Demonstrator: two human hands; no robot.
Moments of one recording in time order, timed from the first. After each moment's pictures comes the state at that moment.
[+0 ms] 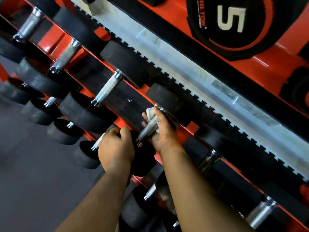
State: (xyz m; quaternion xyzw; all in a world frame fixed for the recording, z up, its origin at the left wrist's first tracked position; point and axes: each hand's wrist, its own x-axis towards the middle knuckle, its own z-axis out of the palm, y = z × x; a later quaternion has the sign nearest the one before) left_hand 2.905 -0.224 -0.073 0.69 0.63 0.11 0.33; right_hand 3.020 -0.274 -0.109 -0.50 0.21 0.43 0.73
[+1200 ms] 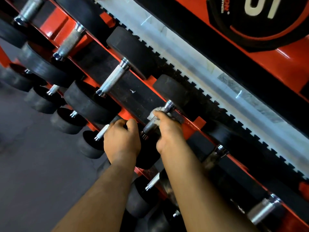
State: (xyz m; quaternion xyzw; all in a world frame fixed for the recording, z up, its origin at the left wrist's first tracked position) left_hand 2.905 -0.224 -0.081 0.71 0.62 0.11 0.33; right_hand 3.005 -0.277 -0.107 -0.61 0.26 0.43 0.62
